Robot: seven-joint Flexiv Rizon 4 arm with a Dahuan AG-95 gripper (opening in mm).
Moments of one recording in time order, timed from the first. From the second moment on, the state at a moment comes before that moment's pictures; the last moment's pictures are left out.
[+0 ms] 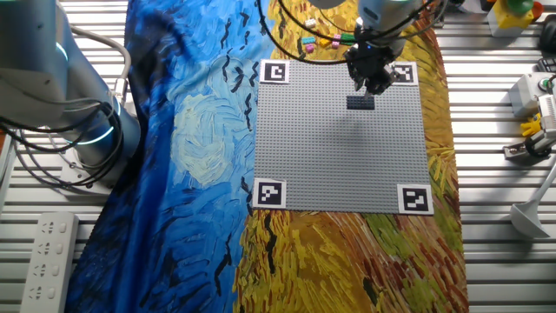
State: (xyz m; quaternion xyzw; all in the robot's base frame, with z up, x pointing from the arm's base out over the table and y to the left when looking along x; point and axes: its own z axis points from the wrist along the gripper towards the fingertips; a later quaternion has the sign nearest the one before) arm 0.552 0.129 0.045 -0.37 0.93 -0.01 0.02
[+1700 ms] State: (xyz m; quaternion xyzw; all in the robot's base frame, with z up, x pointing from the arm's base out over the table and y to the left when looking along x) arm 0.554 0.123 0.014 -0.40 0.92 0.00 0.03
